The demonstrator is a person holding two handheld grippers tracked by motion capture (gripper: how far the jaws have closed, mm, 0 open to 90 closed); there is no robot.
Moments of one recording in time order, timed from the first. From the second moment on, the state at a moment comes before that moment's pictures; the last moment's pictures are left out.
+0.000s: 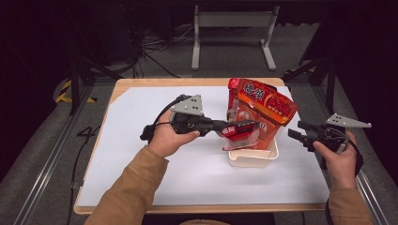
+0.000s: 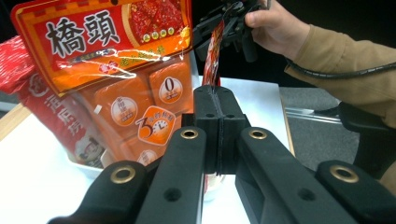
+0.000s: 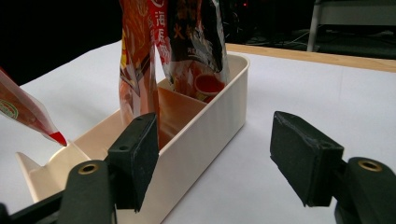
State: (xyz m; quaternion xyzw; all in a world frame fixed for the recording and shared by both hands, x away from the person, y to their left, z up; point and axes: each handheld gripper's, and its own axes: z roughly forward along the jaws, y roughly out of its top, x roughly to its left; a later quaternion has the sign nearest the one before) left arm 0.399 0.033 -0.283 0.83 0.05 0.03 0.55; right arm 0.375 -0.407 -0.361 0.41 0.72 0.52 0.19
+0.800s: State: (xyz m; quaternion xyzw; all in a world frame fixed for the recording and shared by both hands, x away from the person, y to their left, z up) left arm 0.403 -0.001 -0.298 0.84 0.03 0.00 0.54; right arm 0.376 -0.410 -0.364 0.42 0.72 0.52 0.19
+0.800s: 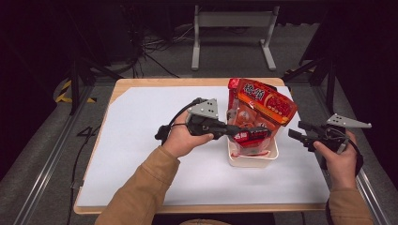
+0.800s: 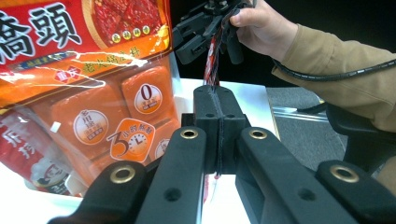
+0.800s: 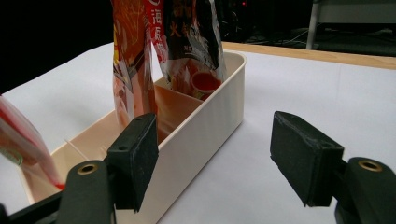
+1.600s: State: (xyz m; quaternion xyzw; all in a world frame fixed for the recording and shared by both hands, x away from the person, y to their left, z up) left arm 0.409 -0.023 -0.321 0.85 0.03 -0.02 0.52; right arm 0.376 -0.410 -0.364 0.42 0.72 0.52 0.19
